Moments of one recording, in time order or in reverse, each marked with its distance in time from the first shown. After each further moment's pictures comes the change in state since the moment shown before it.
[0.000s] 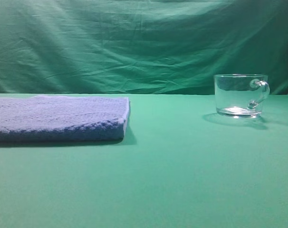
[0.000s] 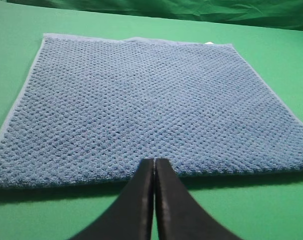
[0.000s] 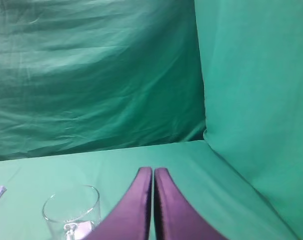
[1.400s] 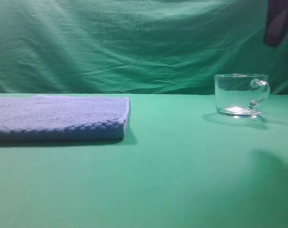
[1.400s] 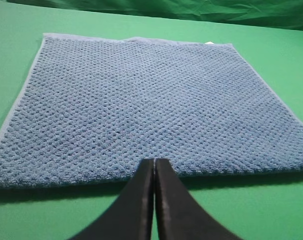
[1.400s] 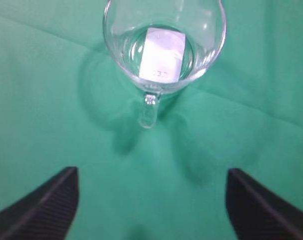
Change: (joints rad) left arm 0.000 0.000 0.000 0.000 0.000 0.000; right arm 0.248 1.239 -0.737 0.128 0.470 -0.253
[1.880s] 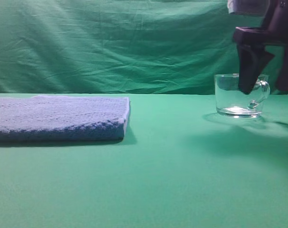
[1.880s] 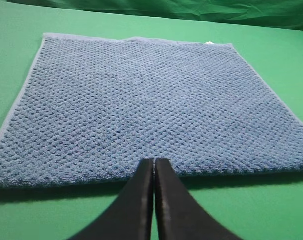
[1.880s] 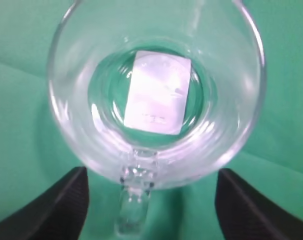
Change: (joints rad) left arm 0.000 0.000 0.000 0.000 0.000 0.000; right arm 0.004 0.153 -0.088 0.005 -0.061 -0.002
